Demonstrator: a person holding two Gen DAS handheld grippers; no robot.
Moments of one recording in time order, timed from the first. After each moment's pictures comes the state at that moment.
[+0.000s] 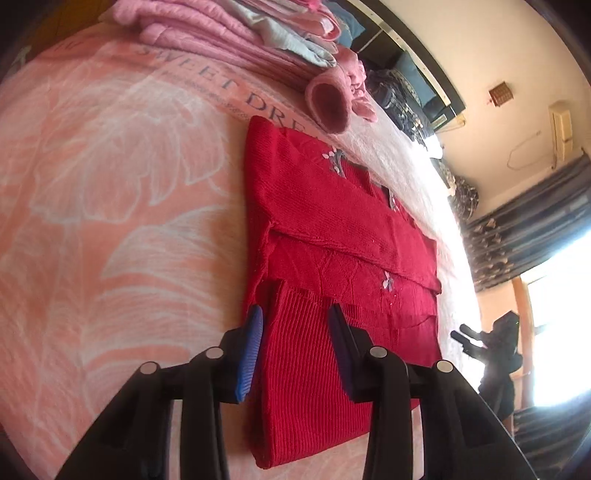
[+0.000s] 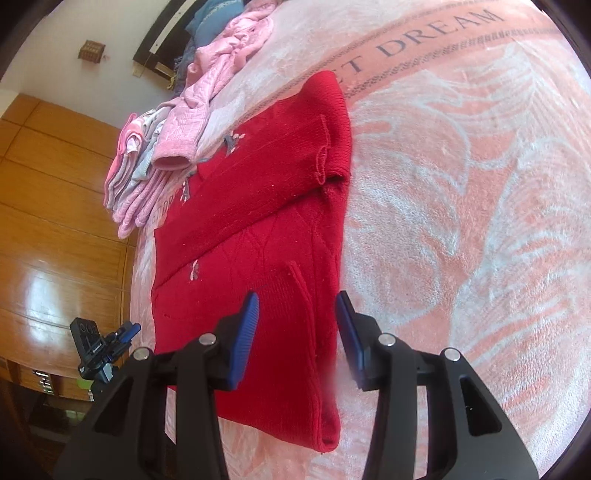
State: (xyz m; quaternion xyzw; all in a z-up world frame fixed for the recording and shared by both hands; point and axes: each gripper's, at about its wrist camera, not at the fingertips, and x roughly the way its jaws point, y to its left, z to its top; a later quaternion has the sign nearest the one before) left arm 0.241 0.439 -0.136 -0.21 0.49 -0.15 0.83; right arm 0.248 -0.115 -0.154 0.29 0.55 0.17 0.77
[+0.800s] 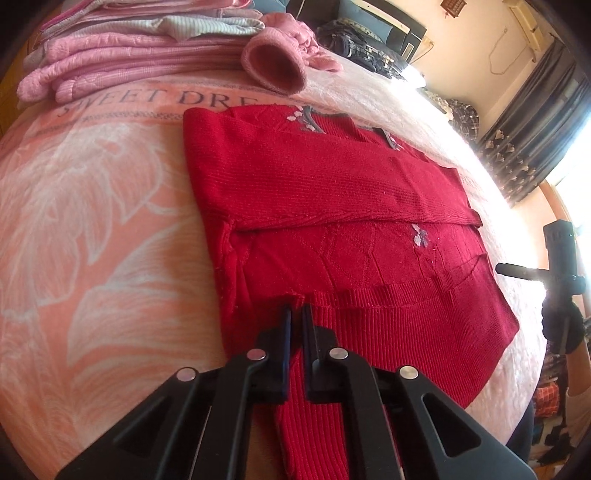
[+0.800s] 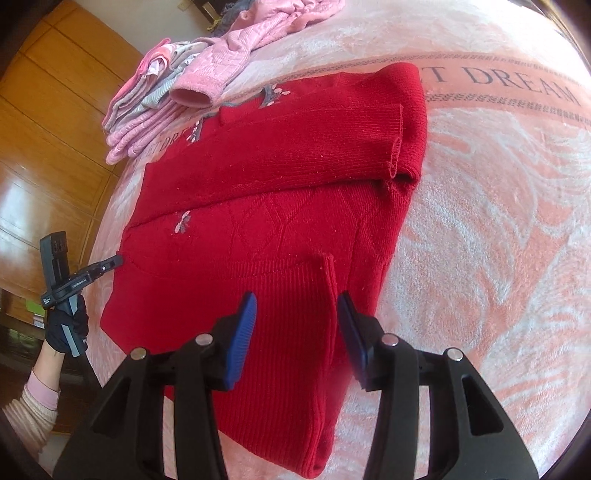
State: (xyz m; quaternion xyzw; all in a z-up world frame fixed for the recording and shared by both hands) left arm 0.256 0.401 -0.158 -0.07 0.50 -0.18 0.84; right arm 0.269 -0.056 -0.160 0.12 0.57 0.21 0.79
